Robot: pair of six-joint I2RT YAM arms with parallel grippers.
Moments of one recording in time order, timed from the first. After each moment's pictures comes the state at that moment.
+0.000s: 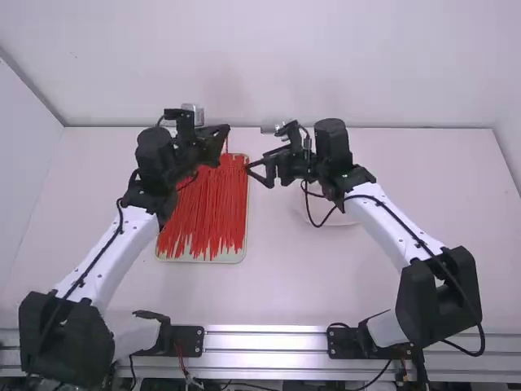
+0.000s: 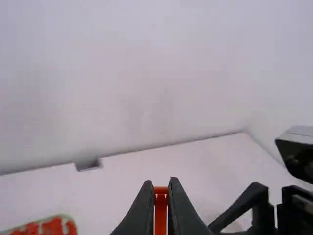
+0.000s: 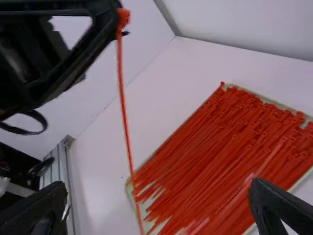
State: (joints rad) left arm -0.17 1.33 0.97 0.26 0.45 -0.34; right arm 0.38 1.58 1.15 -0.05 -0.86 0.25
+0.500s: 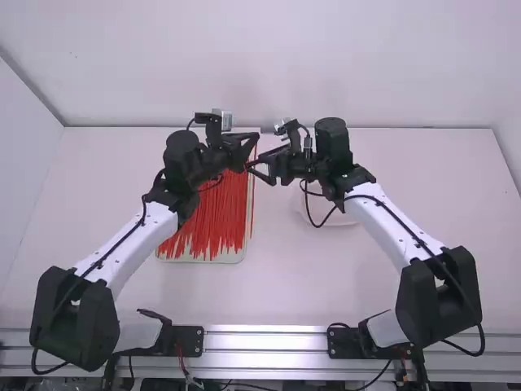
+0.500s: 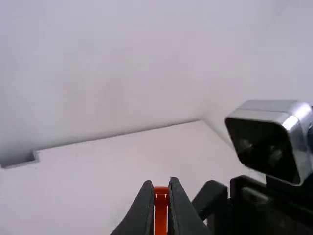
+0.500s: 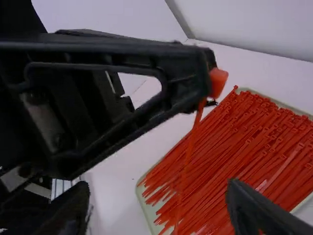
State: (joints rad) left arm -0.29 1.40 0.97 0.34 0.46 -0.42; right arm 0.38 1.58 1.15 -0.03 -0.90 0.26
